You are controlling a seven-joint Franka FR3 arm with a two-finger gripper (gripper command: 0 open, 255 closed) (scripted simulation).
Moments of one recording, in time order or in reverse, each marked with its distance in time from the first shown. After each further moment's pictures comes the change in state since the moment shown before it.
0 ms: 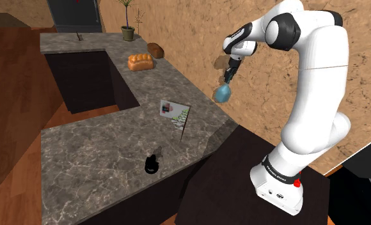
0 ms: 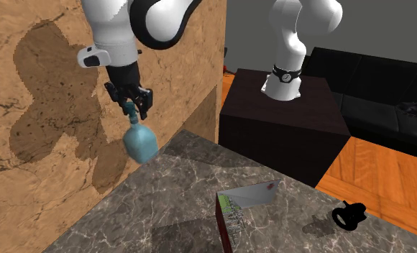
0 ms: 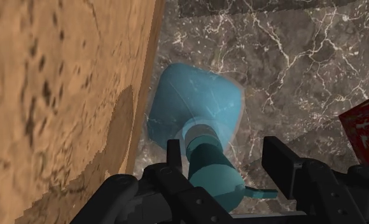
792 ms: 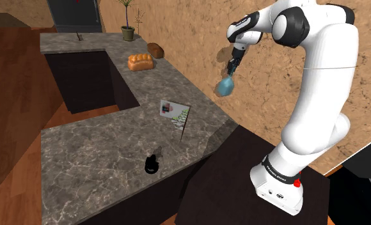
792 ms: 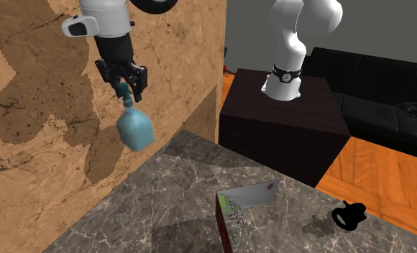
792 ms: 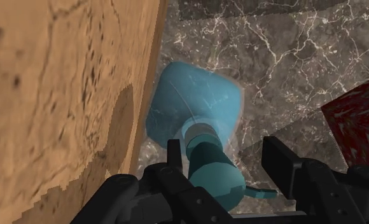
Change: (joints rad) arm 0.014 -0.078 -0.024 0.051 -0.038 -0.125 0.021
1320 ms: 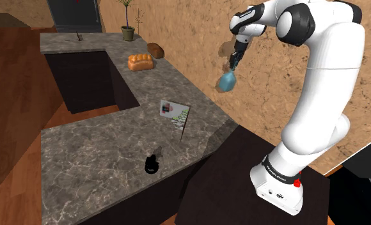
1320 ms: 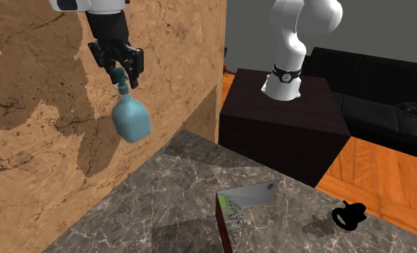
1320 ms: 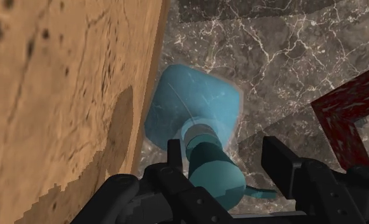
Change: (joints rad) arm 0.006 -0.044 -0.012 0.049 -0.022 -0.089 0.012
